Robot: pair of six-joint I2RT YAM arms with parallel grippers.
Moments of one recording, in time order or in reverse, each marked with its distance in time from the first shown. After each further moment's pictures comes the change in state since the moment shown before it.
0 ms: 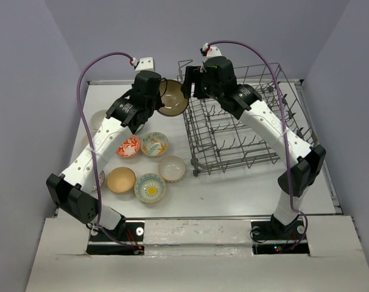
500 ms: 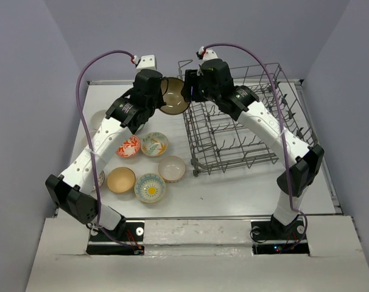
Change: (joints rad) left arm -0.024 -0.003 0.023 -0.001 -0.004 0.005; right arm 0.017 0.010 -0.002 -0.029 0.004 -0.006
